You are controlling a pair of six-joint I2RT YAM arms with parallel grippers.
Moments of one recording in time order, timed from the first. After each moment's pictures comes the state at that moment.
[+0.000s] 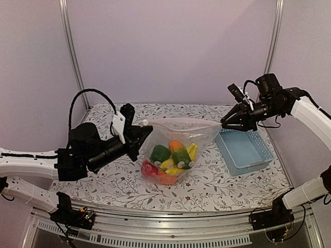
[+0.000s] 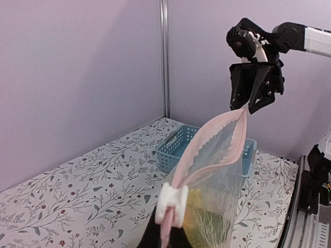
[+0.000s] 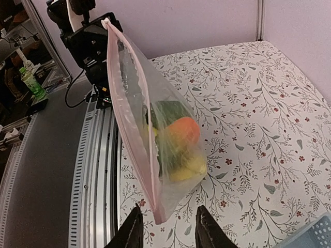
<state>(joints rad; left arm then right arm) -1.14 1.09 0.68 0.43 -0.31 0.01 0.34 1.33 1.34 -0.92 -1.02 -0.63</state>
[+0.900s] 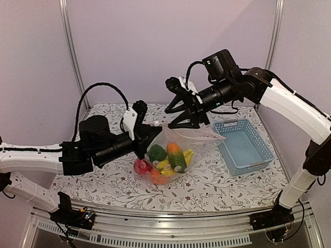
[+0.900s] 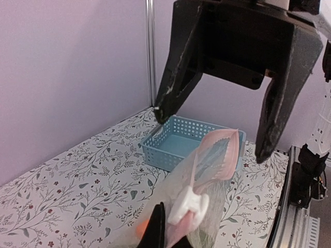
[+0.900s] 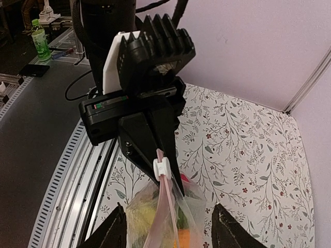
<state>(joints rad) -1.14 1.18 0.80 0.32 -0.25 -0.02 0.87 1.65 1.83 -0.82 -0.68 -0.62</state>
